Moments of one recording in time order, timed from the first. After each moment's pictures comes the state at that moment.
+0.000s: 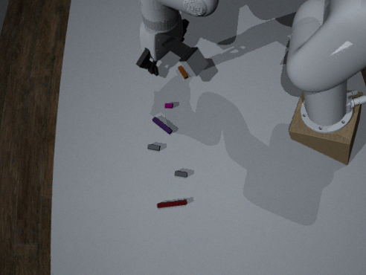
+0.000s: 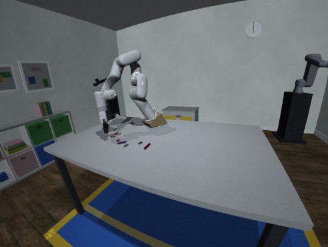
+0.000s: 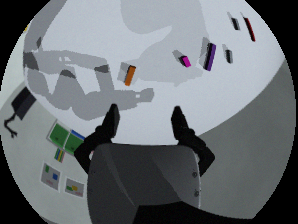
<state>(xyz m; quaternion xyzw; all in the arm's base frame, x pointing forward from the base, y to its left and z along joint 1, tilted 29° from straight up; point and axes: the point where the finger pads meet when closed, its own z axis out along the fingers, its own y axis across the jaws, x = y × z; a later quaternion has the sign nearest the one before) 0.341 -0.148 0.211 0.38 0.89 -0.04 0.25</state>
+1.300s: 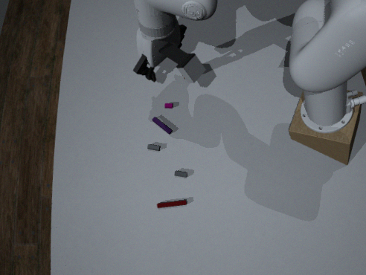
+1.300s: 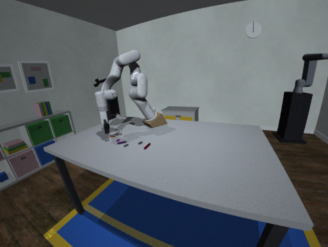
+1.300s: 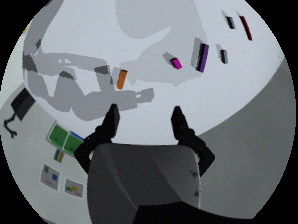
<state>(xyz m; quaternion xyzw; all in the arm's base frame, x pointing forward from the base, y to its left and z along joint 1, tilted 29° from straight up) 0.349 -0.132 0.210 0.38 0.89 -0.03 0.25</state>
